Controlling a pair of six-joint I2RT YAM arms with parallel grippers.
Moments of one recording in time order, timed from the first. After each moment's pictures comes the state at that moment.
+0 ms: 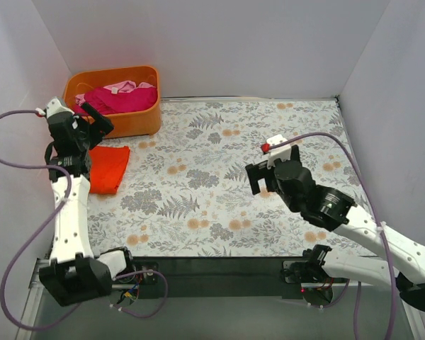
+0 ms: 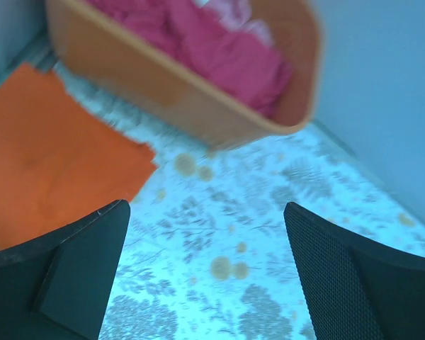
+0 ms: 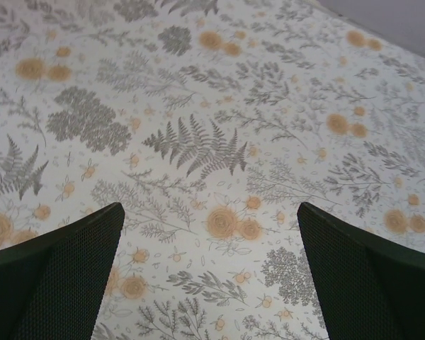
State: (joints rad) left arm 0.23 1.17 1.16 -0.41 0.01 -0.53; right arm 0.97 0.91 0.95 -0.50 0.55 0.10
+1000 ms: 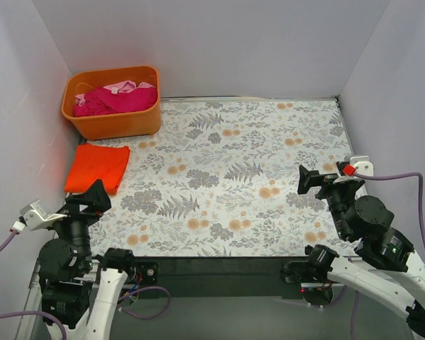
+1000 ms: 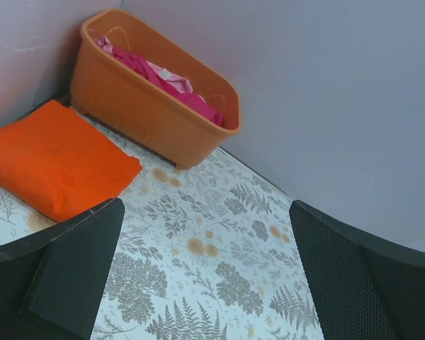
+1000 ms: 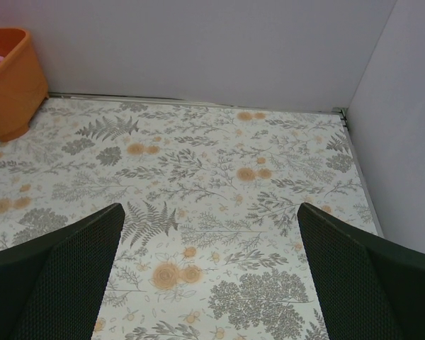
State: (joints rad) left arm -0.13 0.10 0.90 -0.69 -0.40 -0.57; right arm 0.97 0.38 0.84 -0.45 0.83 -0.01
